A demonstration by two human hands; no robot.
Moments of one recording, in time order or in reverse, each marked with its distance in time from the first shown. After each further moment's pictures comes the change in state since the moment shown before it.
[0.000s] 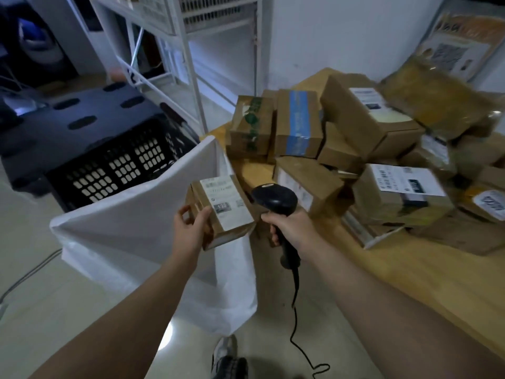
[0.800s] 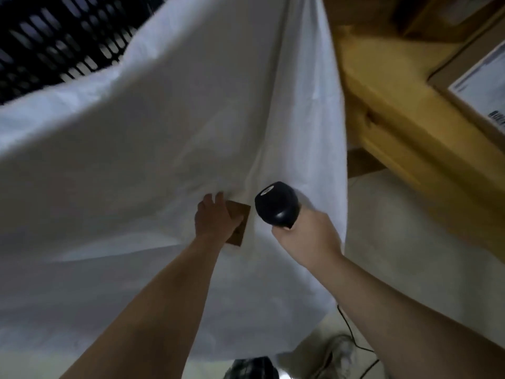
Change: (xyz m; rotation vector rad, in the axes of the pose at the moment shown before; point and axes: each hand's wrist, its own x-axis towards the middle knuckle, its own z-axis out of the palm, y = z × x) left_hand 0.253 -0.256 -0.029 1.284 -0.293 -0.016; right_hand 0.183 0.185 0.149 -0.769 0.045 0.023
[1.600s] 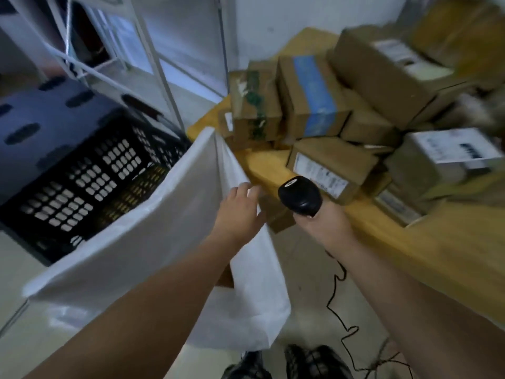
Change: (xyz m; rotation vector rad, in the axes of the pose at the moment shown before) left_hand -0.190 0.170 -0.203 0.170 0.256 0.759; right_hand -0.121 -0.019 -0.198 0.260 0.367 0.028
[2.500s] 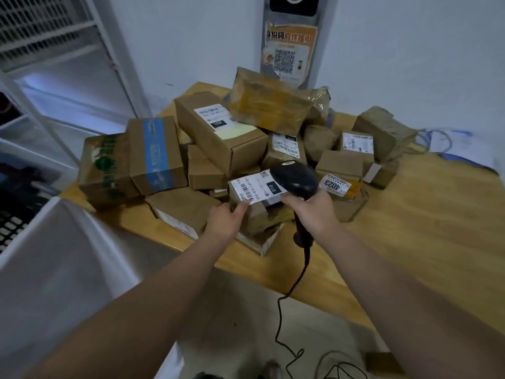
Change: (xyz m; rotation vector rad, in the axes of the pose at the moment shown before) left_hand 0.110 0.277 0.027 -0.718 -0.118 -0.330; right_hand 0.025 0.107 -0.274 0.483 0.283 0.054
